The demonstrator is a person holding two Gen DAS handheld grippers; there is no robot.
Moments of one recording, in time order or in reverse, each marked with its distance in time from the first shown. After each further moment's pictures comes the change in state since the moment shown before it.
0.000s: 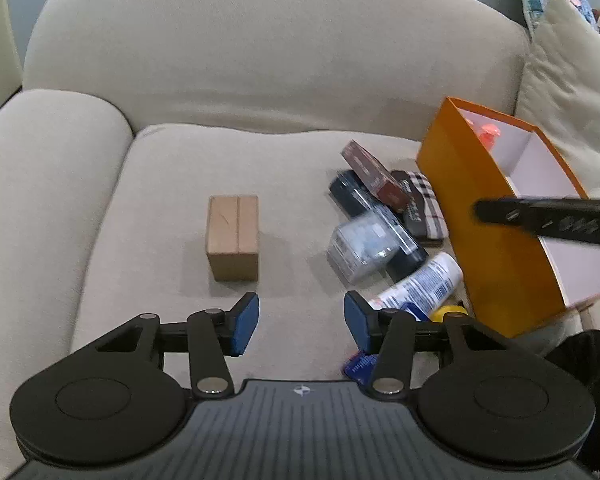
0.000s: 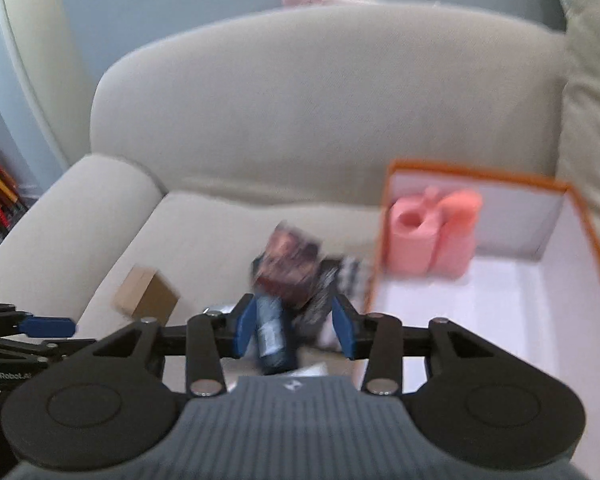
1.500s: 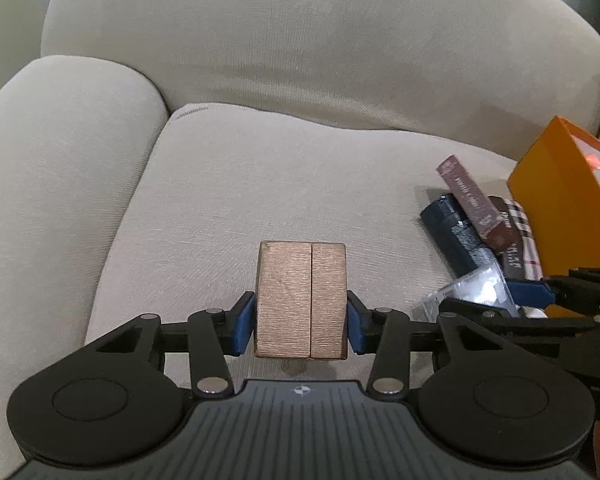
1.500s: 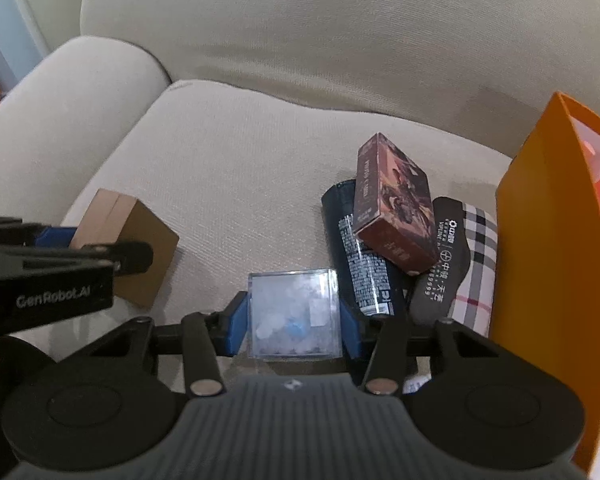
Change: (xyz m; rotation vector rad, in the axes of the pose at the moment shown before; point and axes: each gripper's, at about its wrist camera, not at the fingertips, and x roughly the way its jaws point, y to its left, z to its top) left arm 0.077 0.047 0.027 -0.101 0.032 0.111; right arm 0.114 0.074 0.006 -0.122 0.225 -0.067
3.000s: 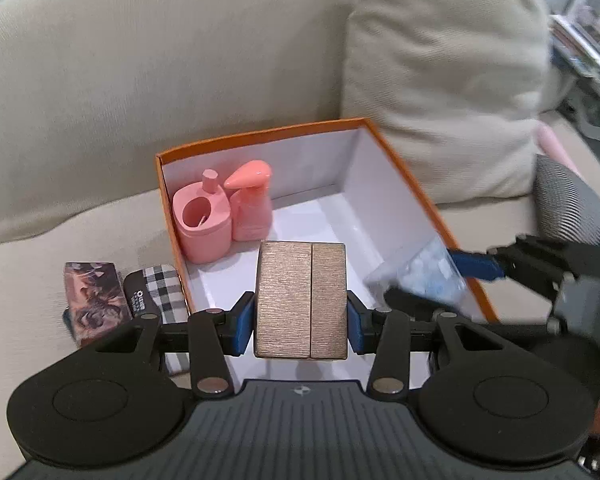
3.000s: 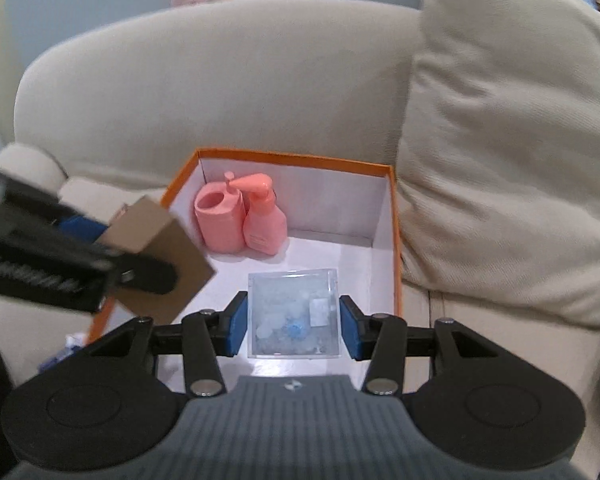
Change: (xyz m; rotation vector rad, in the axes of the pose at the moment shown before) left arm -0.012 -0.284 0.056 0.362 0.091 -0.303; right arm -0.148 -0.239 -0.064 0.075 -0.185 -0.145
